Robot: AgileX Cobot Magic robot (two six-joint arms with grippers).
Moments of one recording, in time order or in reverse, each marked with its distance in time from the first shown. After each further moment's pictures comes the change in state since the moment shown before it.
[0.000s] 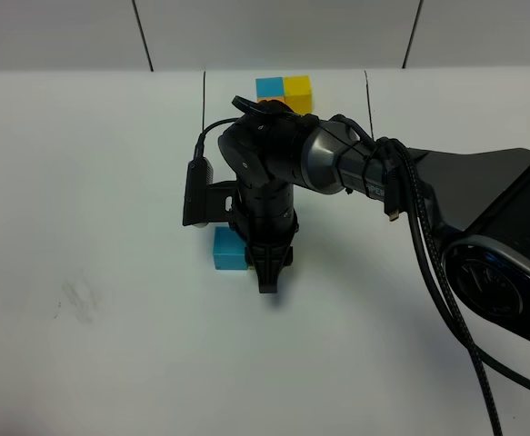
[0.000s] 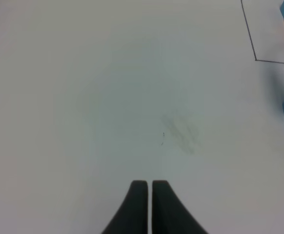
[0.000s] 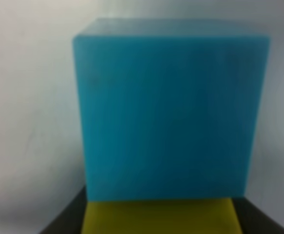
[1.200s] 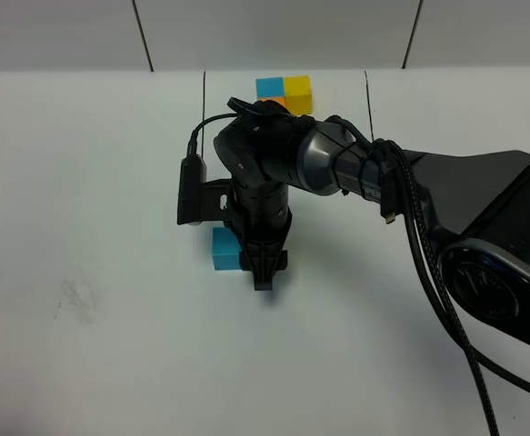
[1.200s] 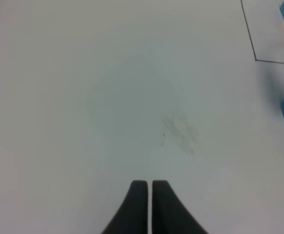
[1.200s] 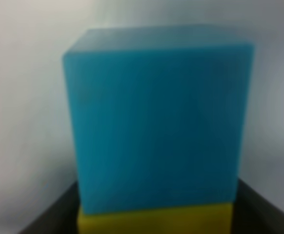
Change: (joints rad) left arm 0.000 0.000 0.000 0.000 0.000 0.000; right arm 0.011 0.011 -0.015 -0.004 -0.031 -0.011
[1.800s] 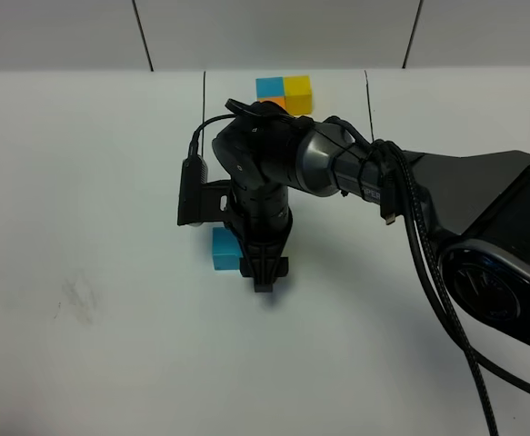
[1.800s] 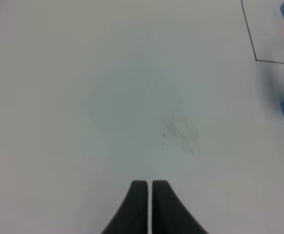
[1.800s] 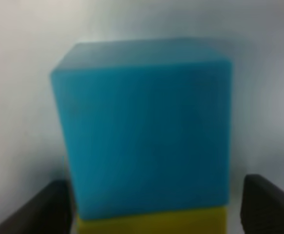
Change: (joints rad) left arm 0.000 0.000 0.000 0.000 0.000 0.000; right arm 0.006 -0.013 0.004 -0.027 0.029 0.036
